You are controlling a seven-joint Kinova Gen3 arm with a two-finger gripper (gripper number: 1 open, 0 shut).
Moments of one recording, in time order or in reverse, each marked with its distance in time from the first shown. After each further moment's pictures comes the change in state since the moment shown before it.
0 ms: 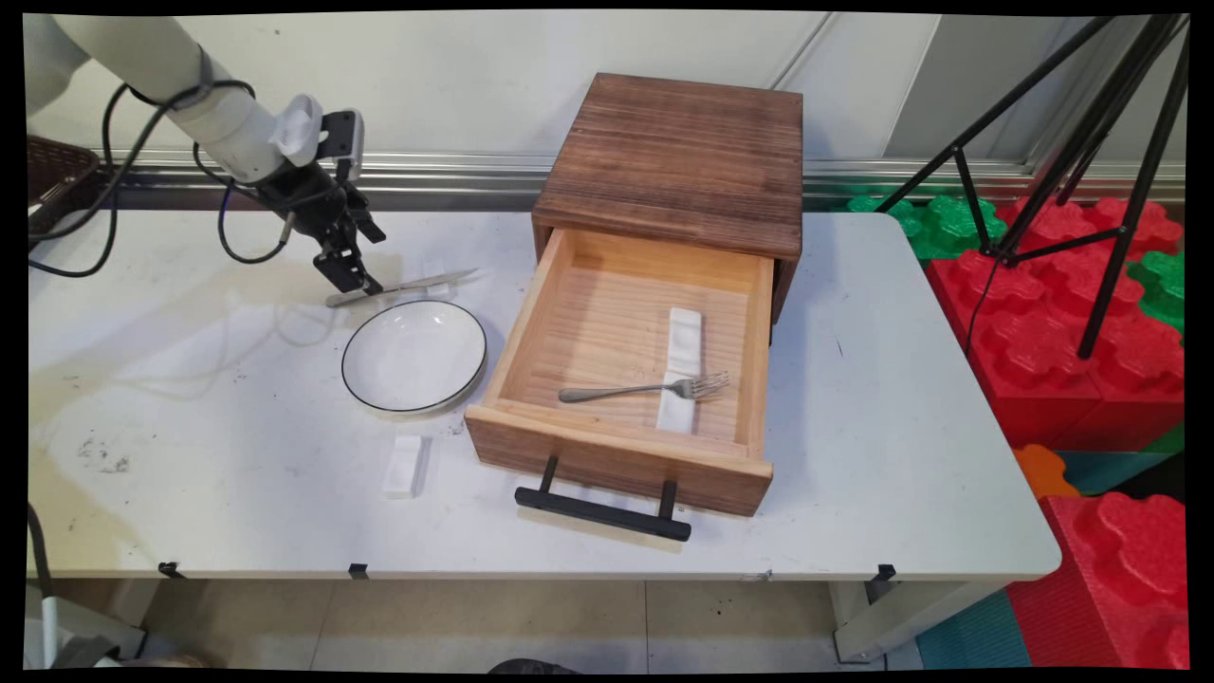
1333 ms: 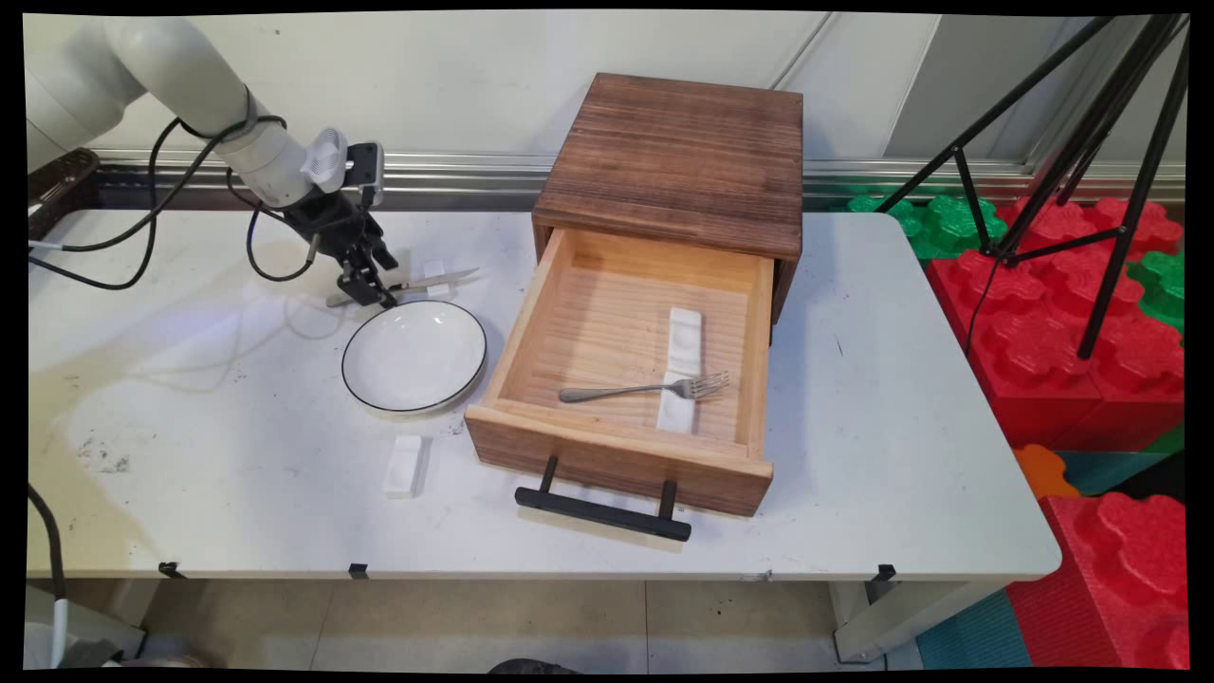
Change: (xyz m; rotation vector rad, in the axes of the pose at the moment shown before) arm -0.011 -0.019 0.054 -0.023 -0.031 -0.032
